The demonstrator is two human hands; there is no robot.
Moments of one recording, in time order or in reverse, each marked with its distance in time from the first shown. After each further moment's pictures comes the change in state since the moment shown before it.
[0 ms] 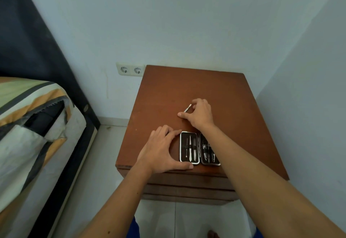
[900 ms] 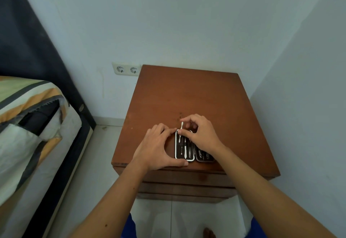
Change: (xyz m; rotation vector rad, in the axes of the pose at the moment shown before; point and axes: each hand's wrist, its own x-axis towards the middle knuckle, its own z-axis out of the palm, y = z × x) left_hand 0.000 0.001 0.001 -0.029 0.009 -0.004; right_hand -0.073 0.034 -0.025 0.156 -0.116 -0.354
